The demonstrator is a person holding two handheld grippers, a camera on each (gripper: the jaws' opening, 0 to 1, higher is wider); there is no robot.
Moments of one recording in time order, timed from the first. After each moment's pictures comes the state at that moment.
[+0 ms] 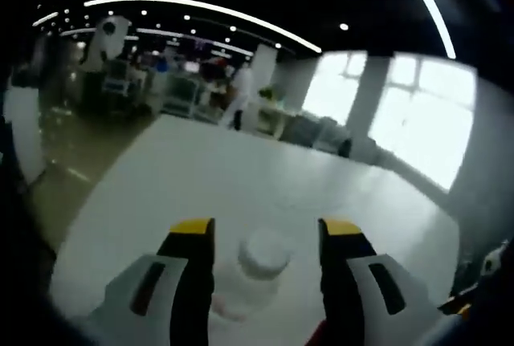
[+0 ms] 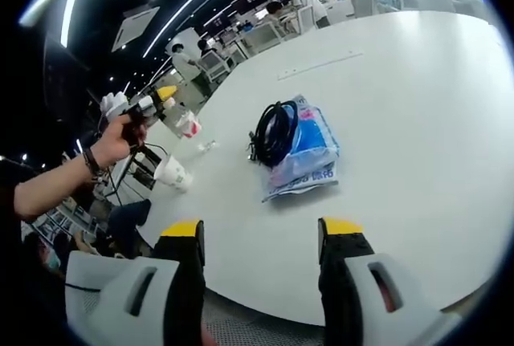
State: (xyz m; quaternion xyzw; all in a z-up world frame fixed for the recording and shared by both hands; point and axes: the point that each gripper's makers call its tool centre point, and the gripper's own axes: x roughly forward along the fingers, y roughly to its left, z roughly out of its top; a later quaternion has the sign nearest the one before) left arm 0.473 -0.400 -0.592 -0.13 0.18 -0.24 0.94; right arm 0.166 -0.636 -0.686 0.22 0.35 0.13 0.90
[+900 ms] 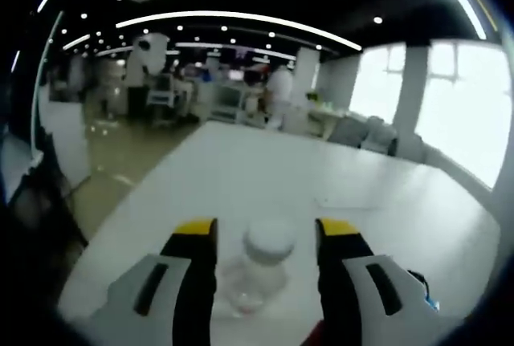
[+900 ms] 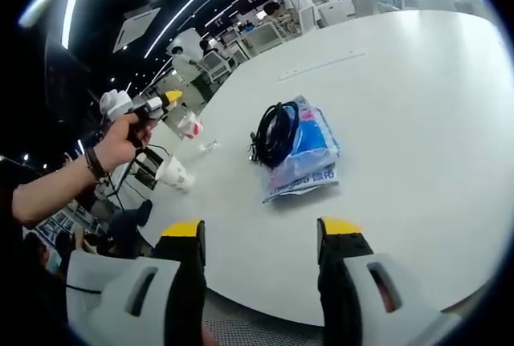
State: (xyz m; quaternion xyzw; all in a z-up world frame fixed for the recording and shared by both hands) left arm 0.471 -0.390 -0.602 -0.08 0.18 -0.13 0.97; right arm 0.166 -0.636 -0.683 0.22 0.35 0.13 0.90
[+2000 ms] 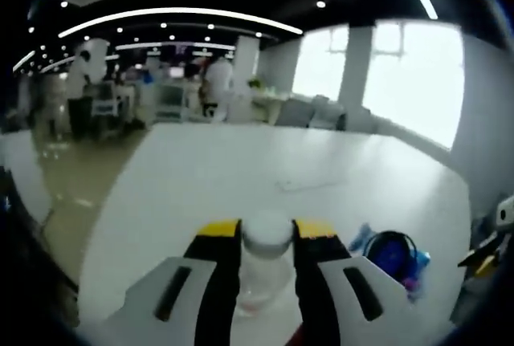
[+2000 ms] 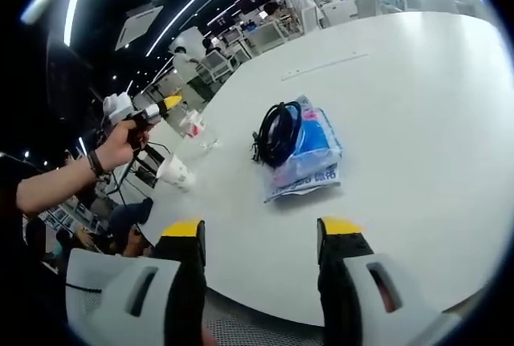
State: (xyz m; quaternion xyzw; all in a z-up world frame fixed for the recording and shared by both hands) left arm 0.467 -0.399 -0.602 -0.02 0.19 -0.32 0.93; right arm 0.166 -0.633 -0.682 0.22 0.35 0.14 0.90
